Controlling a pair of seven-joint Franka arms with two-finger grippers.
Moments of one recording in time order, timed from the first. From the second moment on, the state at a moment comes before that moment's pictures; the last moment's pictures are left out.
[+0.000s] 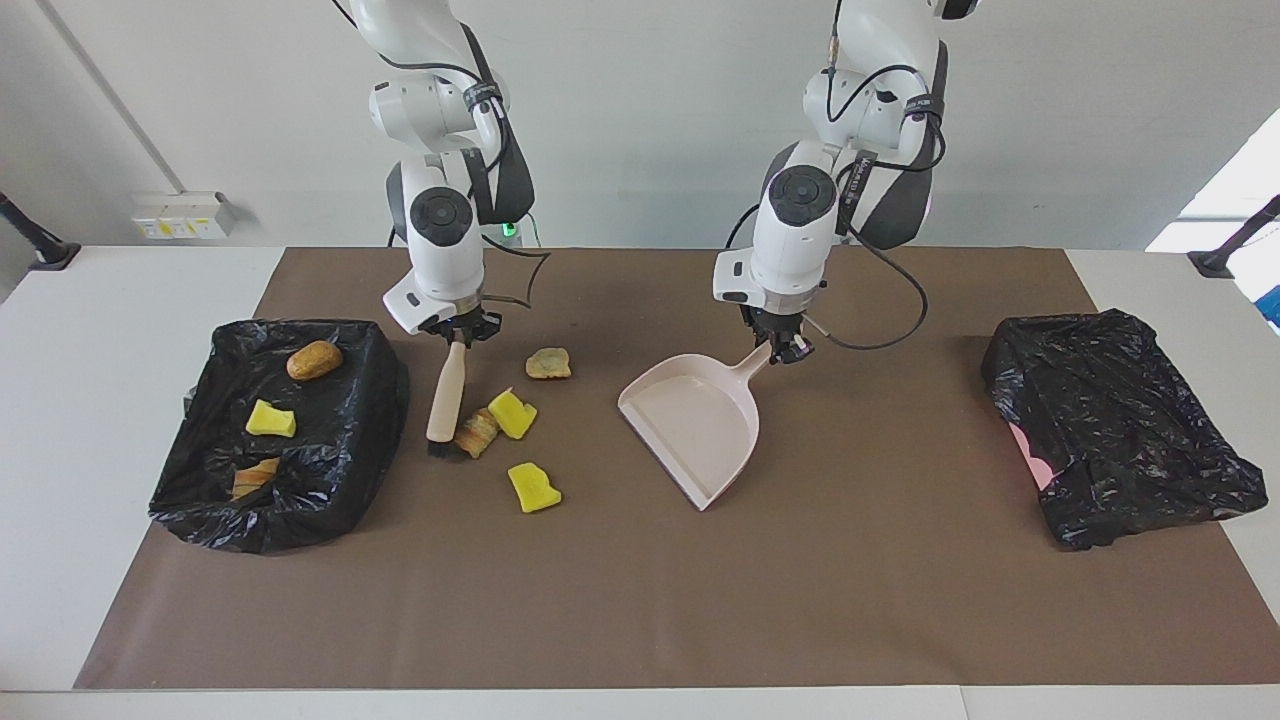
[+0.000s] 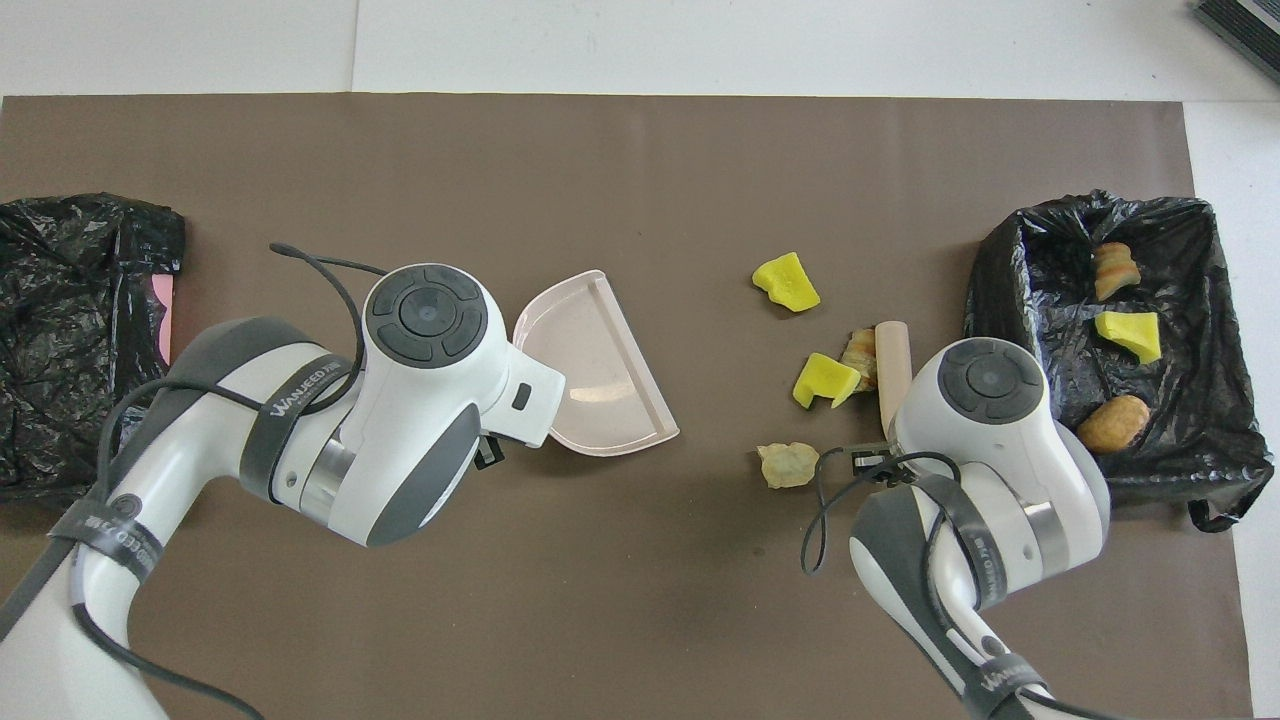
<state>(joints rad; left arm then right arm) -0.58 0.15 0.04 -1.91 0.11 1.92 0.64 0.29 0.03 -0.02 -2.27 -0.13 2.05 0.35</state>
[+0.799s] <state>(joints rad) -0.64 0.10 0.03 -2.08 0.21 2.05 0.65 0.56 0.18 0.00 -2.06 0.23 2.06 0.33</state>
